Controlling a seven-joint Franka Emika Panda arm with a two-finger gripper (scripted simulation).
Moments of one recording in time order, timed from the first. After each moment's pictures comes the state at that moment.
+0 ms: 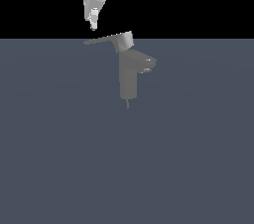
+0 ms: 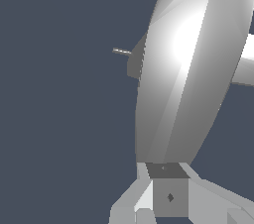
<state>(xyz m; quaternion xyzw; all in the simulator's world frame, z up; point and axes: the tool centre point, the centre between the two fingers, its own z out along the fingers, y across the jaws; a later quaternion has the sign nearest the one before) 0.078 0.109 0.321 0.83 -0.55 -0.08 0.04</state>
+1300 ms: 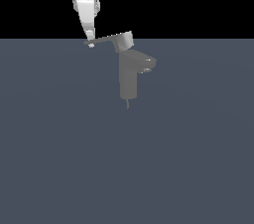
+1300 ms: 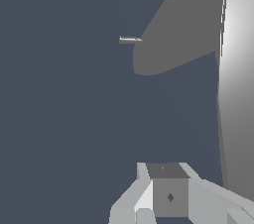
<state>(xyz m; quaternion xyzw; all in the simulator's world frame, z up) 0.102 0.131 0.263 0.78 -0.62 -0.06 0.08</state>
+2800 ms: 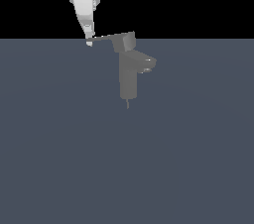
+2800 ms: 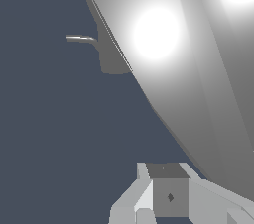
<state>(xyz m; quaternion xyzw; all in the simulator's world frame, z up) 0.038 0.118 0.274 0.77 -0.62 -0.06 0.08</state>
